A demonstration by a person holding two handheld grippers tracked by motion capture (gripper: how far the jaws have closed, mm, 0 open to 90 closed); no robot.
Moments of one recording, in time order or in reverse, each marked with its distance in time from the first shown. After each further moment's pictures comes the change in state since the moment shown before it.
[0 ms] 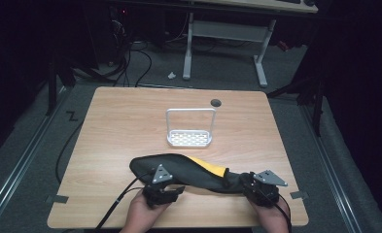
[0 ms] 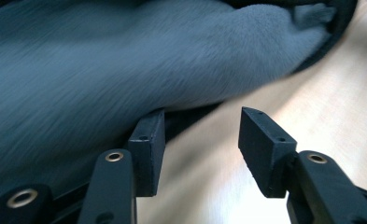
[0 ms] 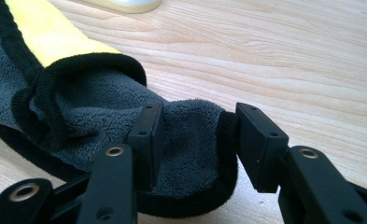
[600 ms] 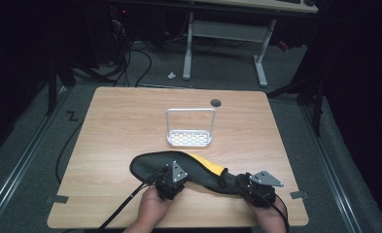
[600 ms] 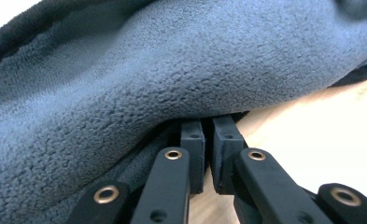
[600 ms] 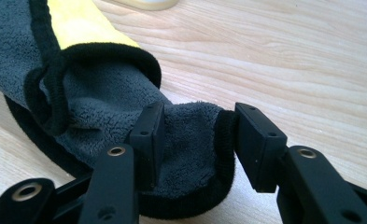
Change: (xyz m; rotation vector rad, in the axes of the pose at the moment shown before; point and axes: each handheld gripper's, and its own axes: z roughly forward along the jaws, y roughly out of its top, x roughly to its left) left arm -0.006 0.008 0.019 0.030 0.118 0.099; right arm 0.008 0.000 0.003 -0.003 0.034 -0.042
